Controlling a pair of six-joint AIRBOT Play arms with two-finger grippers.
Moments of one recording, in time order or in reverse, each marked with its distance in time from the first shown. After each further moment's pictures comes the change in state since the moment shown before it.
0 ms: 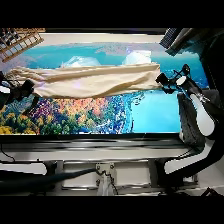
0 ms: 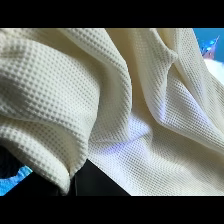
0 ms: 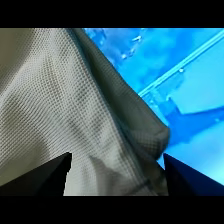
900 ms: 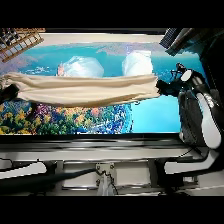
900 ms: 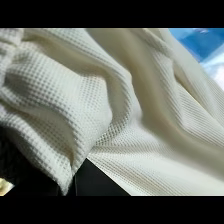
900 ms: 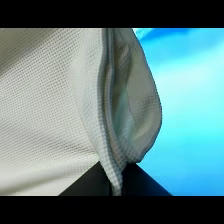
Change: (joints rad) left arm 0.203 0.166 -0.010 0.233 -0.203 0.091; right arm 0.017 0.208 -0.035 -0.178 0.485 -0.172
